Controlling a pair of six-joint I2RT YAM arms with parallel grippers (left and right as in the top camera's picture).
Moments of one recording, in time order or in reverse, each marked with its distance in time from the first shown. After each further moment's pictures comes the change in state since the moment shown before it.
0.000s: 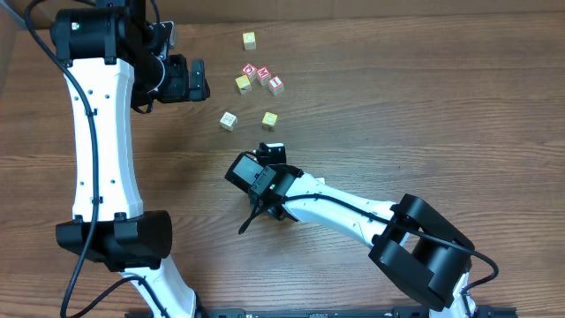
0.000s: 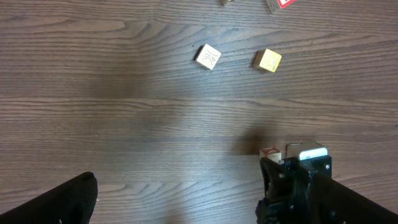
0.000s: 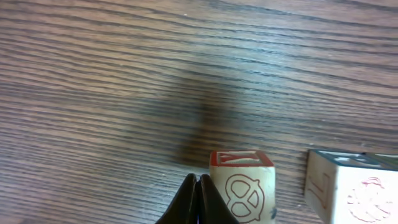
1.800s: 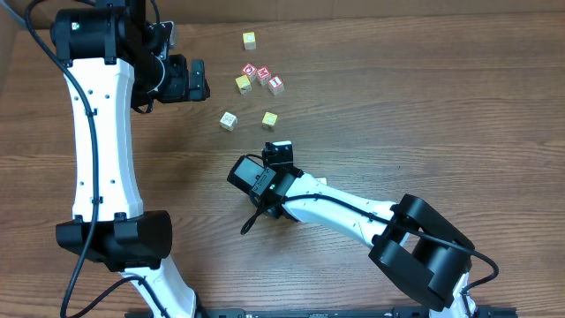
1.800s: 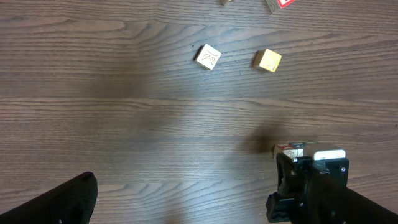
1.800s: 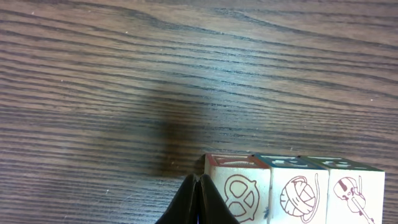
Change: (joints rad) left arm 0.000 0.000 0.000 0.000 0.000 0.000; right arm 0.000 0.000 0.000 -0.070 0.135 0.000
